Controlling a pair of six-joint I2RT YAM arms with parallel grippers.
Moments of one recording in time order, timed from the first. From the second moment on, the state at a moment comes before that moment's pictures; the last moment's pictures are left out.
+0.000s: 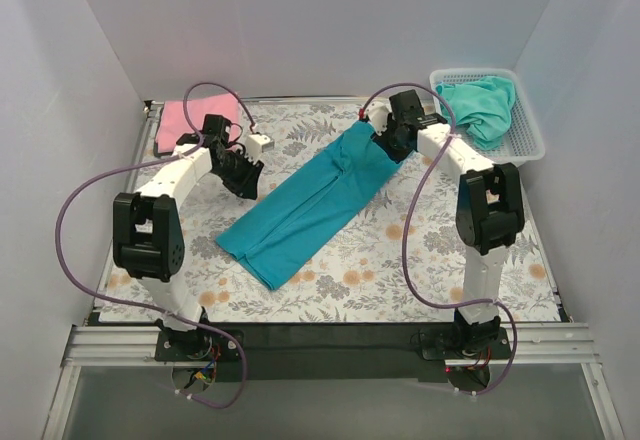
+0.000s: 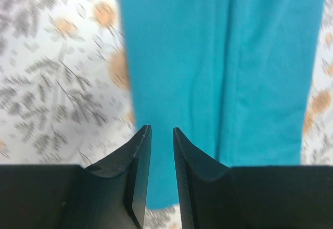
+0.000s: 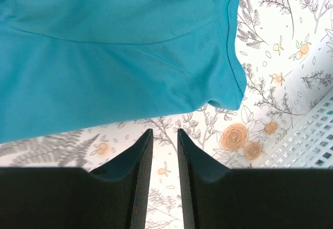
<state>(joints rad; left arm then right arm) -0.15 1.75 1.35 -0.83 0.48 0.57 0.33 2.04 1.66 -0.59 -0.05 -0.58</state>
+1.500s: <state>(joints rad) -0.38 1.73 1.17 -0.80 0.57 0.60 0.31 2.29 1.91 -0.54 -0.21 -0.46</state>
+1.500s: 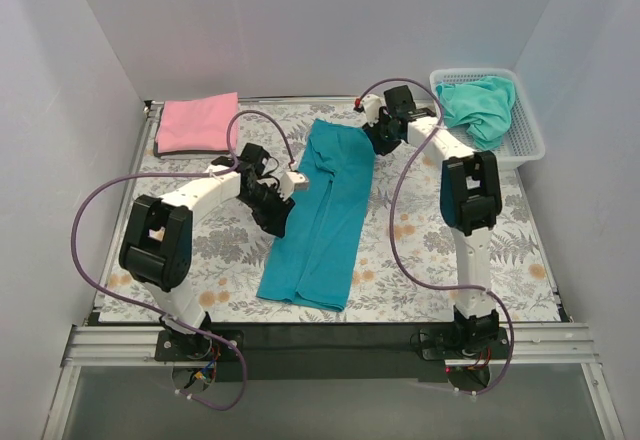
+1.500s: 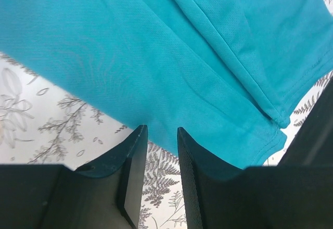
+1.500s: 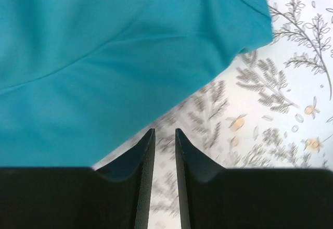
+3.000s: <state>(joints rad) -0.42 1.96 1.35 -0.57 0.64 0.38 0.37 2.34 1.98 -0.45 -0.26 -0.39</state>
